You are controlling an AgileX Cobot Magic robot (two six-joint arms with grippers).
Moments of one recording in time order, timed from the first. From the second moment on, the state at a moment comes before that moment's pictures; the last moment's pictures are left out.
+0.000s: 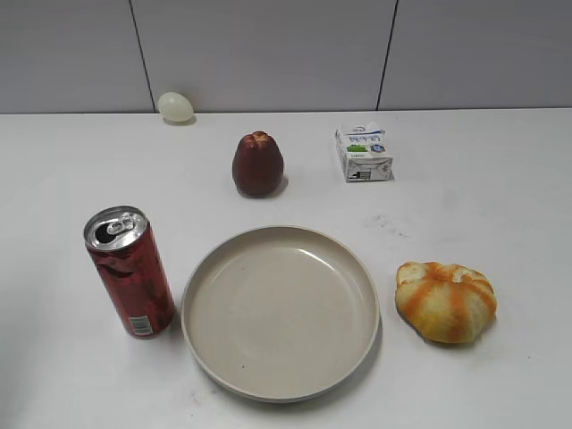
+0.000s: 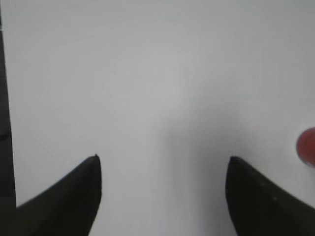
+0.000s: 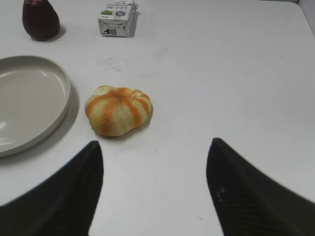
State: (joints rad) left arm 0.01 1.32 -1.30 0.00 1.21 0.16; right arm -0.01 -0.01 -0.49 0.17 1.05 -0.14
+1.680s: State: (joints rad) left arm 0.10 0.04 -0.52 -0.12 1.05 0.12; right arm -0.01 -0.01 -0.49 0.17 1.05 -0.14
